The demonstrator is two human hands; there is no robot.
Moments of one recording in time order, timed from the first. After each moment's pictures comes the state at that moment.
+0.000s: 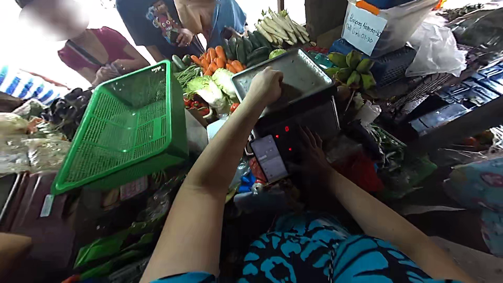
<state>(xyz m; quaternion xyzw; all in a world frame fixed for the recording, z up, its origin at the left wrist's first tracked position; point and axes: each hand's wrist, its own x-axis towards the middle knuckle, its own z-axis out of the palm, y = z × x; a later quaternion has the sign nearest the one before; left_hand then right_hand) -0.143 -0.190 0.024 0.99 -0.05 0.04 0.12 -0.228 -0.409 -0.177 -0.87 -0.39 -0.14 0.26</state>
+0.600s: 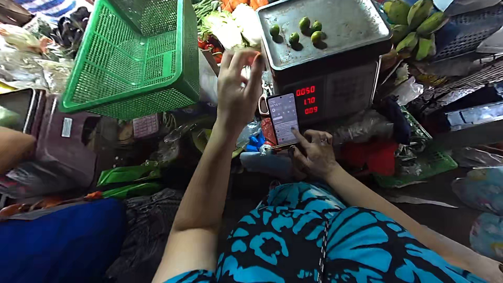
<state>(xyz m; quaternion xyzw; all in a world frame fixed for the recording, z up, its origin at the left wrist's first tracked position) -0.338 -0.160 -0.010 0.90 0.08 0.29 0.31 -0.299 -0.405 -0.205 -0.82 -0.46 -0.19 0.28</state>
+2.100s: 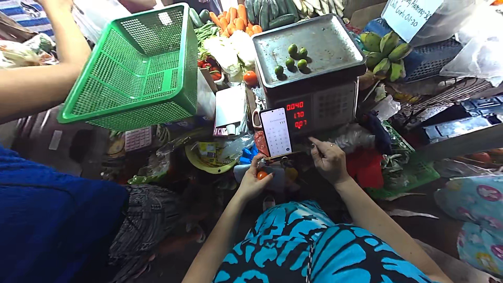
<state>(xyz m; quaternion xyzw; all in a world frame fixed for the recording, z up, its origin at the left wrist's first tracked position) -0.444 -0.219 -0.204 0.73 0.14 0.03 0.67 -0.273 -0.446 -0.188 -0.83 -0.37 -0.22 0.35</state>
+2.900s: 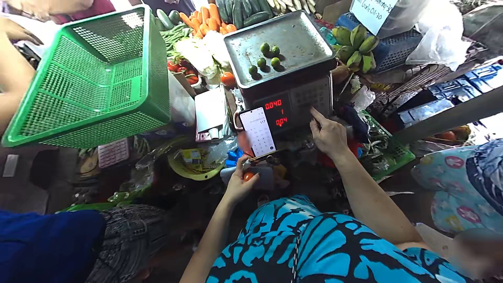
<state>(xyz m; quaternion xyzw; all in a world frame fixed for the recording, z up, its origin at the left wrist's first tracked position) -0.443 -0.220 -0.206 0.74 0.14 0.03 0.66 -0.237 -0.461 -0.120 -0.94 -0.22 -0.06 0.24</state>
